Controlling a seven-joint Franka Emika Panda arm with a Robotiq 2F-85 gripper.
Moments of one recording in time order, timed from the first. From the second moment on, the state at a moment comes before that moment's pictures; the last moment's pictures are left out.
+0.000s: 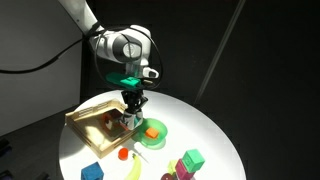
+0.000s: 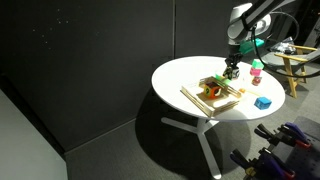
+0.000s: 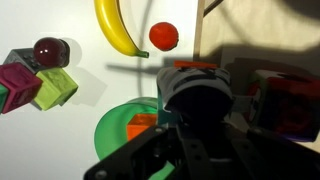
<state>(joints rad) -0.19 0.42 -0.20 -1.94 -0.14 2.35 -0.10</state>
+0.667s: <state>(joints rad) -0.09 0.41 -0.20 -1.98 -0.20 2.36 -0.01</state>
